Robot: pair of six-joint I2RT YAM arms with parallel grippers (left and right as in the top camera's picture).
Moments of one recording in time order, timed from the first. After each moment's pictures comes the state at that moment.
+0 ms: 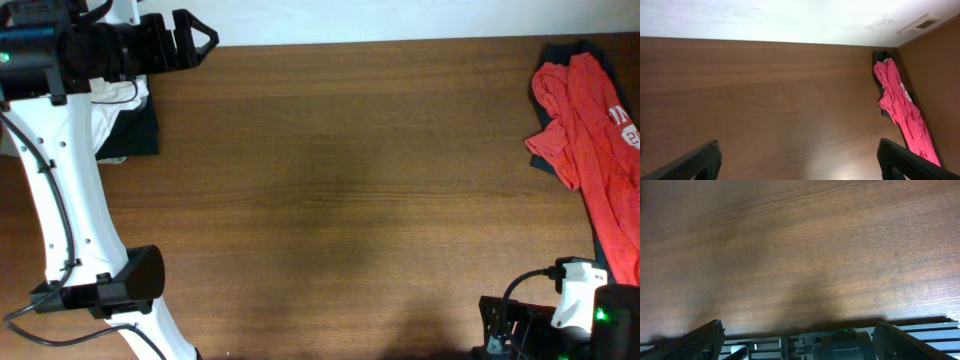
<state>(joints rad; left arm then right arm) 0.08 2.02 2.67 -1.48 0.58 -0.07 0.02 0.64 1.37 -1.69 -0.12 0.28</state>
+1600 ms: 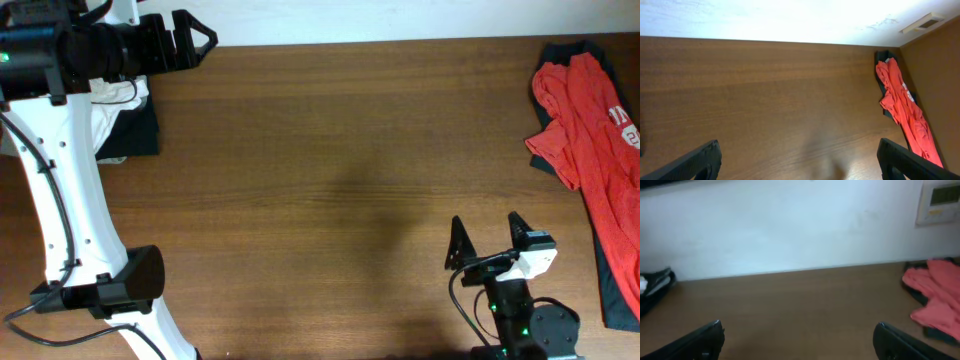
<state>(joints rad) 0.08 2.02 2.67 -1.48 0.58 -0.07 0.03 0.02 0.23 -0.22 -0.07 0.15</state>
